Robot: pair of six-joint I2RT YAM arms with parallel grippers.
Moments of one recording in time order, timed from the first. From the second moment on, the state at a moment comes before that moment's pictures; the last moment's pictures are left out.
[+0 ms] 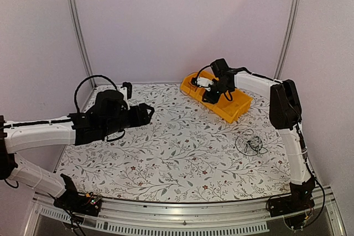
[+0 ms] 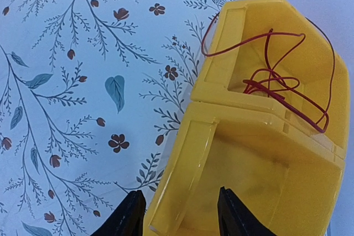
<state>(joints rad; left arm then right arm) -0.83 1.23 0.75 0.03 -0.30 -0.65 0.48 2.38 2.08 -0.58 -0.12 -0.68</state>
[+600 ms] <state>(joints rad) -0.71 1.66 1.15 0.06 -0.10 -0.71 0.50 2.44 2.09 -0.64 -0.06 -0.68</state>
